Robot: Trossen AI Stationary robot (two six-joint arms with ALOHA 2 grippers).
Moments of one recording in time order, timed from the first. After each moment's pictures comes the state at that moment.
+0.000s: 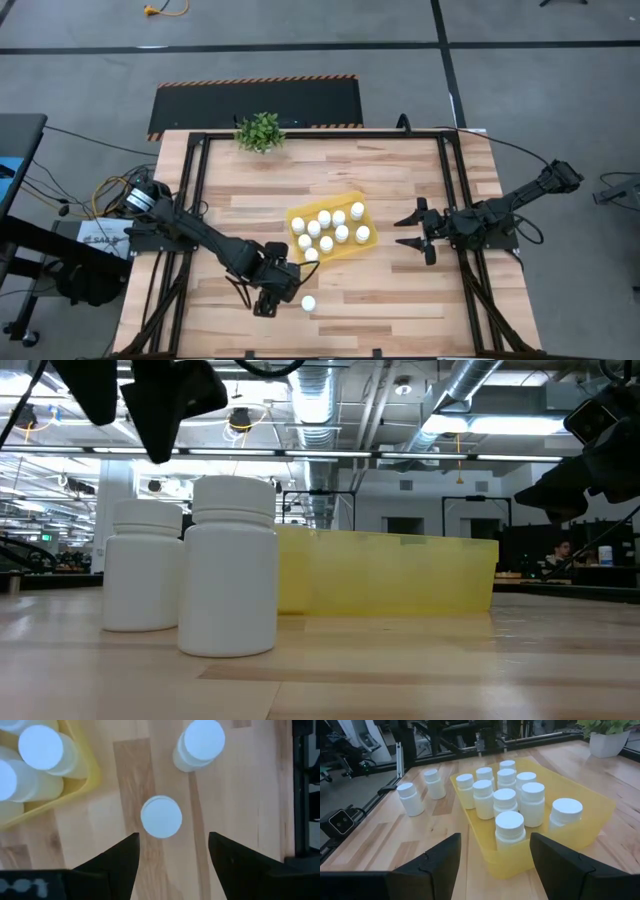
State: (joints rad) left arm -0.50 1.75 1.41 -0.94 -0.03 -0.38; right arm 0.43 0.35 0.01 0.06 0.37 0.24
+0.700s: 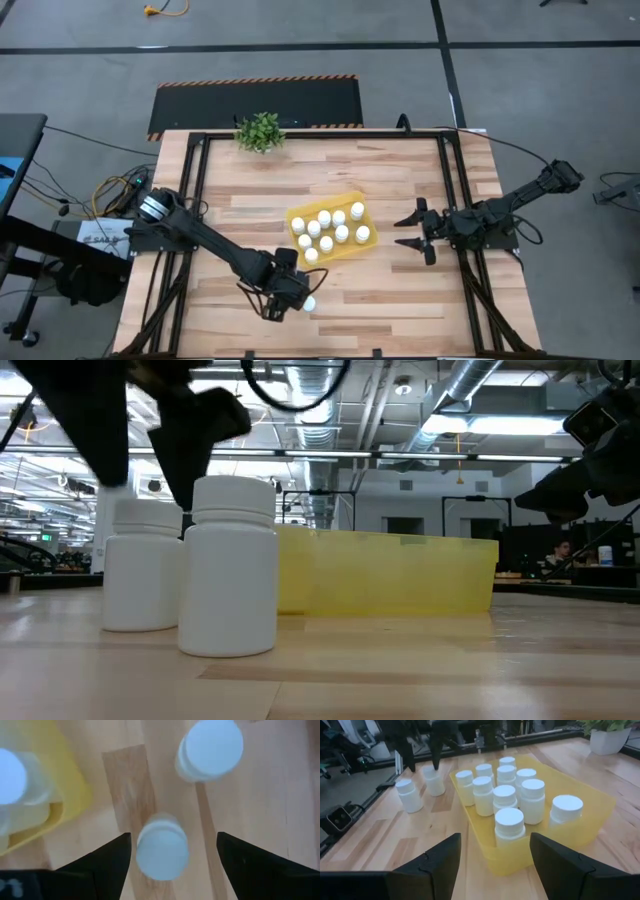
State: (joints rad) left arm -0.50 1.87 1.43 -0.87 -0.07 -0.31; right arm 0.43 0.36 0.01 0.06 0.36 0.24
